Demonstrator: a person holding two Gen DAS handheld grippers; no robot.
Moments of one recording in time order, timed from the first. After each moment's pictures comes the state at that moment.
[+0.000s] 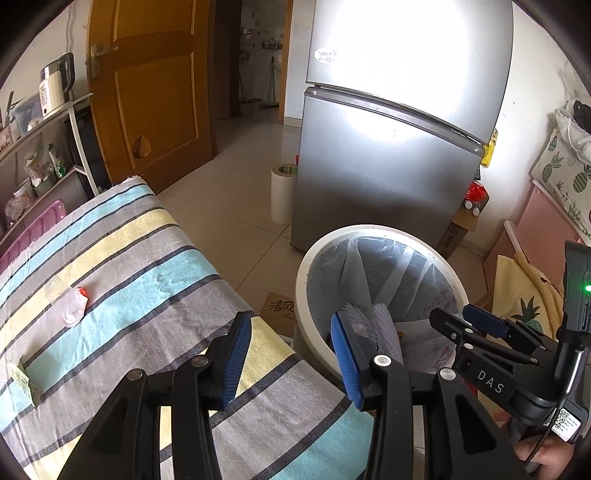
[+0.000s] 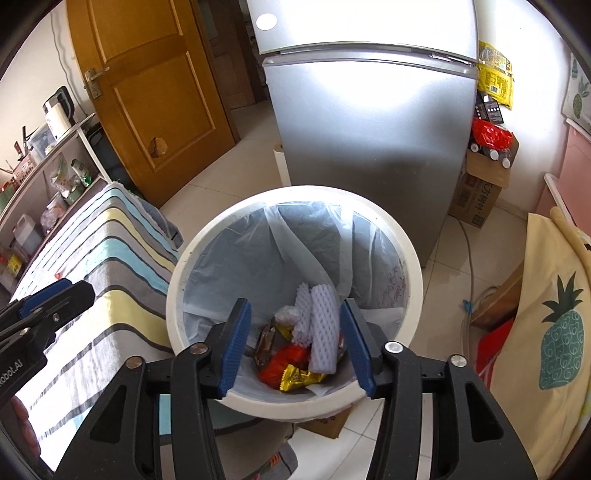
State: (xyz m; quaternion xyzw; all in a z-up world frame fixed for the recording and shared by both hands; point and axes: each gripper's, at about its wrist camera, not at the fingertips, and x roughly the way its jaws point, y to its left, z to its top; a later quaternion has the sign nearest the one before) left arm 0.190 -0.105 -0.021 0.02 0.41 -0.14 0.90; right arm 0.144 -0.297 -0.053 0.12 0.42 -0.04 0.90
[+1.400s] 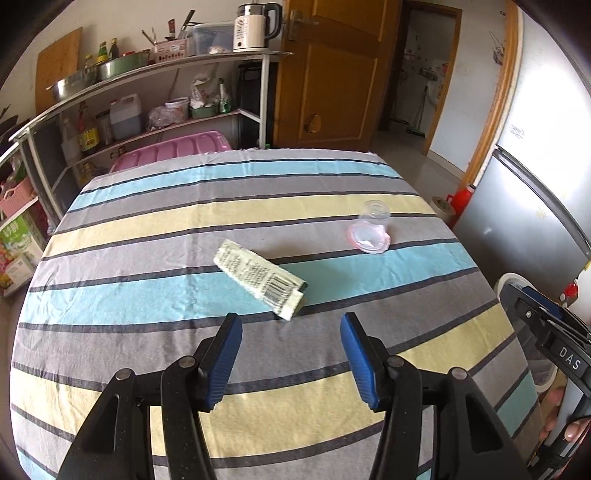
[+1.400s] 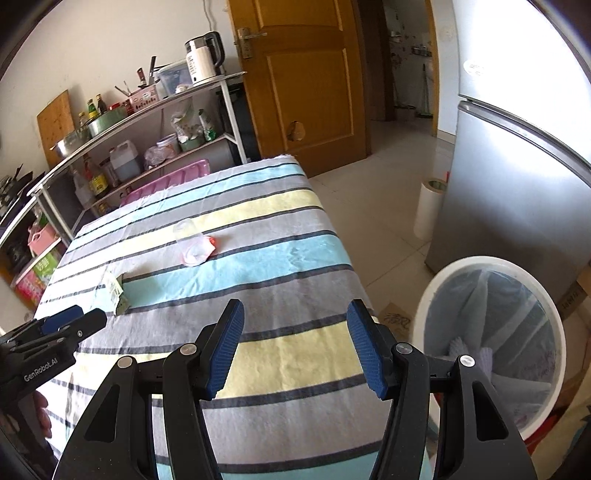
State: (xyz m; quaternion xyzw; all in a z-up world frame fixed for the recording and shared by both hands) left arm 0.119 0.146 -0.031 -0.11 0.41 0.11 0.90; right arm 0.170 -0.091 -0.020 0.01 0.39 0.18 0.90
